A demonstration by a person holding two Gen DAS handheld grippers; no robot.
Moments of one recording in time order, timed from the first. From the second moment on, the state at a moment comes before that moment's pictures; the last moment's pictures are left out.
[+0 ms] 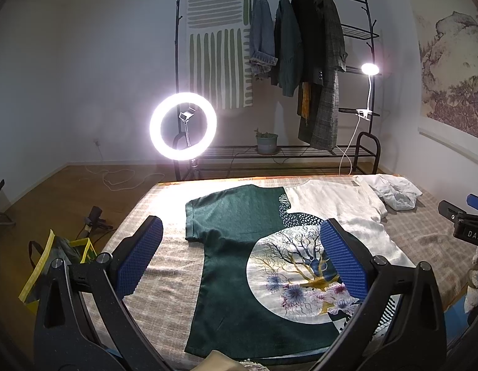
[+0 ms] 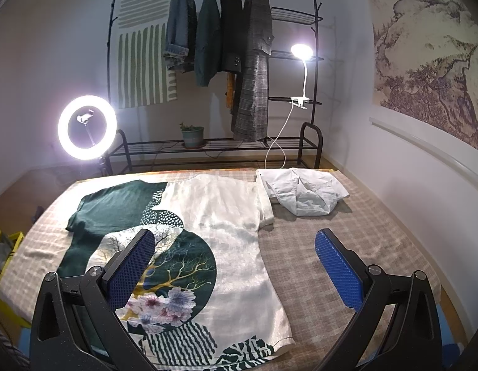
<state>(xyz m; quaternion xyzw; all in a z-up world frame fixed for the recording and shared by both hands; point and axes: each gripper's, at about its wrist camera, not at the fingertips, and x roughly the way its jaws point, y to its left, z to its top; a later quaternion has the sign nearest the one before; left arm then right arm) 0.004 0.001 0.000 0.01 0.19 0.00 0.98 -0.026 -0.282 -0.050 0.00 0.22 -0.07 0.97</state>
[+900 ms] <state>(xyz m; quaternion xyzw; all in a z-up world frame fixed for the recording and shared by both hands) 0.004 0.002 -0.001 0.01 0.19 0.00 0.98 -0.026 -0.279 -0.049 0.00 0.22 -0.07 0.97</state>
